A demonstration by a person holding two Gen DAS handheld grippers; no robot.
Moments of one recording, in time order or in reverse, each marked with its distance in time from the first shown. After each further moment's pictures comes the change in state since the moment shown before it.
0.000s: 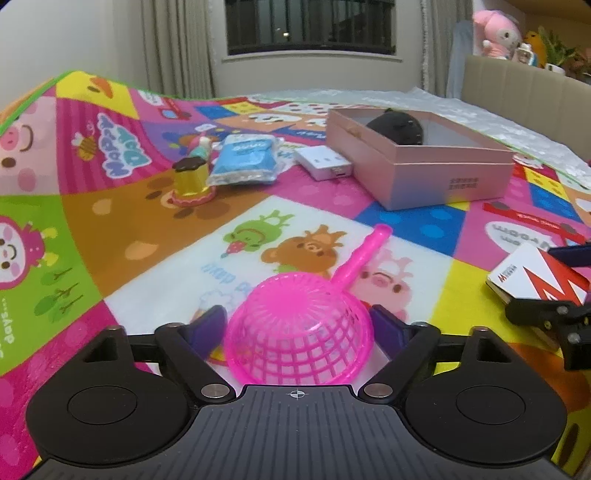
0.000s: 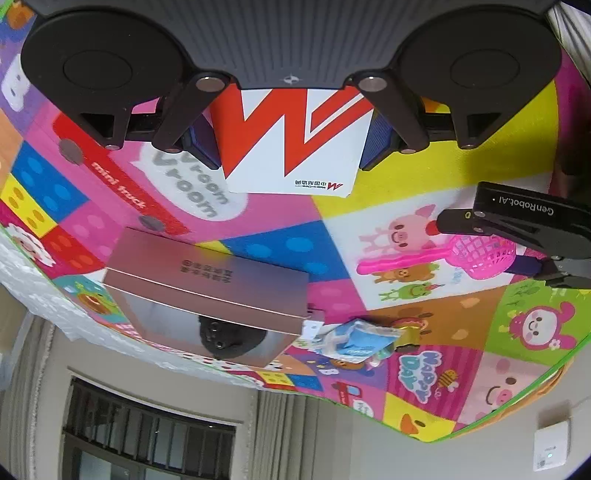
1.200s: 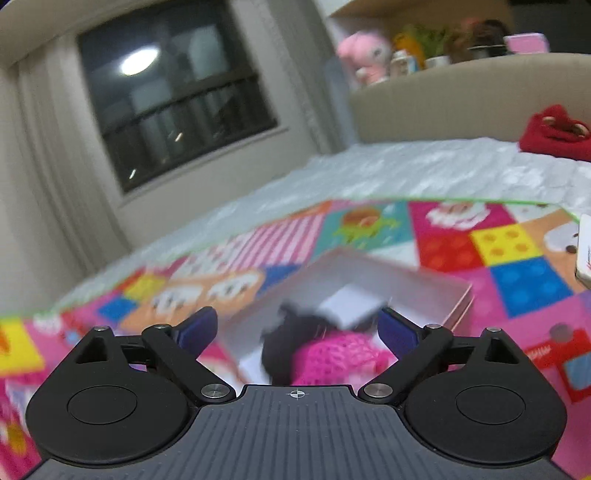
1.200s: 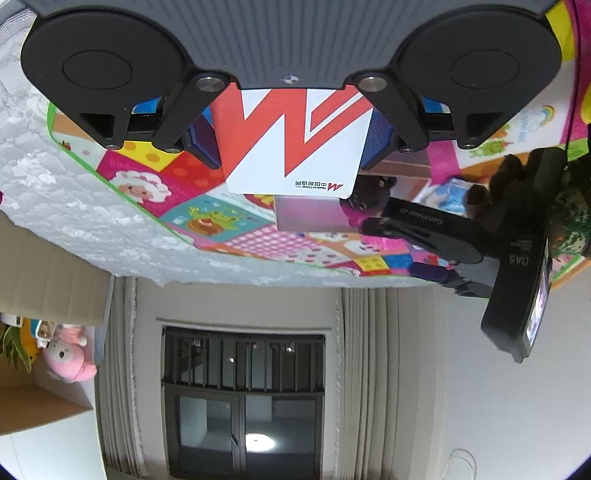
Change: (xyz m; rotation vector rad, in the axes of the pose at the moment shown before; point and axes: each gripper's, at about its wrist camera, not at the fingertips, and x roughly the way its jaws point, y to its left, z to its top) left arm 0.060 -0.104 0.160 0.398 -0.259 -0.149; right arm -0.076 -0.107 0.030 0.191 -0.291 -0.174
